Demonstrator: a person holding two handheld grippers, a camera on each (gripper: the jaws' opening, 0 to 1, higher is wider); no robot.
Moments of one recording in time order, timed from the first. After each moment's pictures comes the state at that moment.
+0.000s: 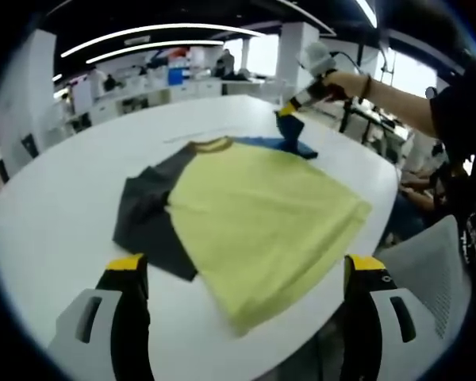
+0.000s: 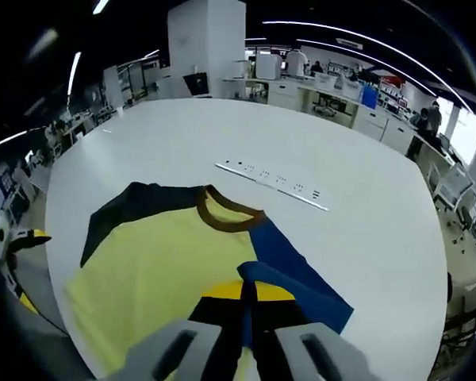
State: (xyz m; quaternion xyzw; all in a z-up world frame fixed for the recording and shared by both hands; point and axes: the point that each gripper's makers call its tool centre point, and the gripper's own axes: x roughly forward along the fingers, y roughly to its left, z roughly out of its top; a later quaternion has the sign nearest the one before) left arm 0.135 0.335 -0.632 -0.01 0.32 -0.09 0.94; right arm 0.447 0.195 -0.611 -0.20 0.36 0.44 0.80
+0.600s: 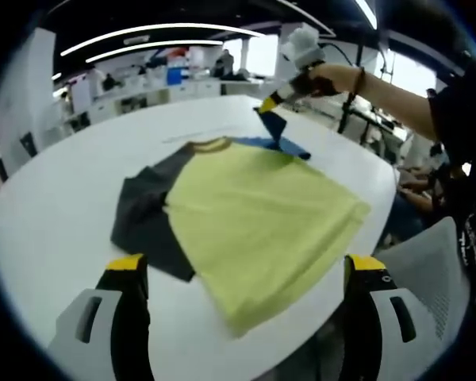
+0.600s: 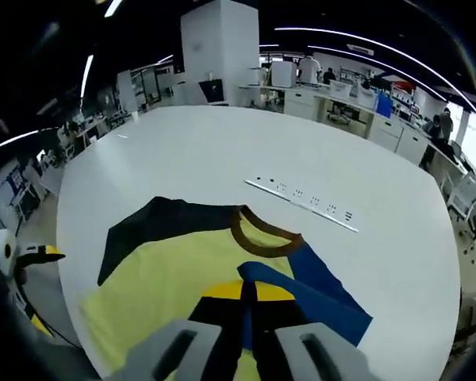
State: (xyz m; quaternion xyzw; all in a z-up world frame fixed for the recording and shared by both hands) left arm 0.135 0.331 -0.632 -0.02 0.32 -0.10 0.94; right arm 0.419 0.255 -0.601 -0.18 0.35 0.48 0.79
